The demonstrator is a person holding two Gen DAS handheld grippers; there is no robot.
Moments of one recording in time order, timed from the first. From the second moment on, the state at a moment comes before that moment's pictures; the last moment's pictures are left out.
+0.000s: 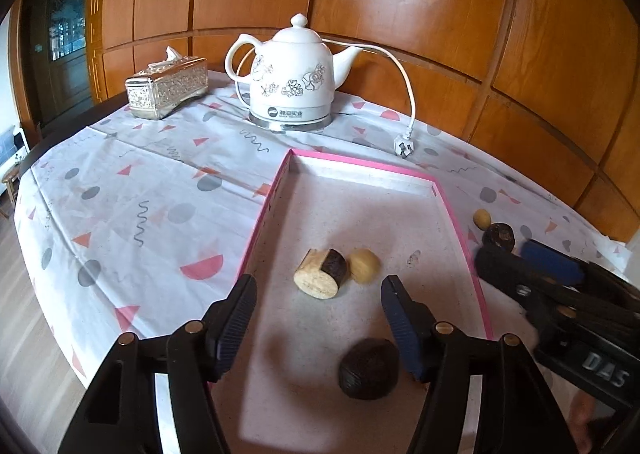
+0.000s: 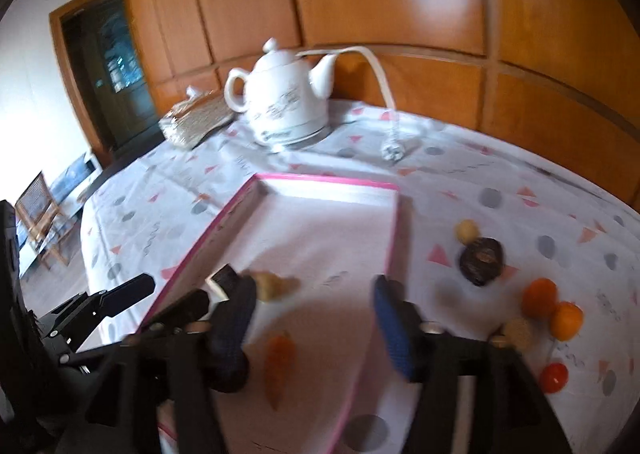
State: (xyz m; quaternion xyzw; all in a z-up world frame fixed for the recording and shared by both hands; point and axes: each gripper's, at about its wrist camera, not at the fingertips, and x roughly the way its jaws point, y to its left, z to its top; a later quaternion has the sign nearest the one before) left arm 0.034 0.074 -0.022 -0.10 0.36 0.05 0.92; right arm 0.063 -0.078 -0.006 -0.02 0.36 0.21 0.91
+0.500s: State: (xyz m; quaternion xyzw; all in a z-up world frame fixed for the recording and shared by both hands) left arm 0.027 0.038 -0.015 -0.08 0.36 0.00 0.93; right arm 0.035 -0.204 -0.040 0.09 0.40 0.08 0.91
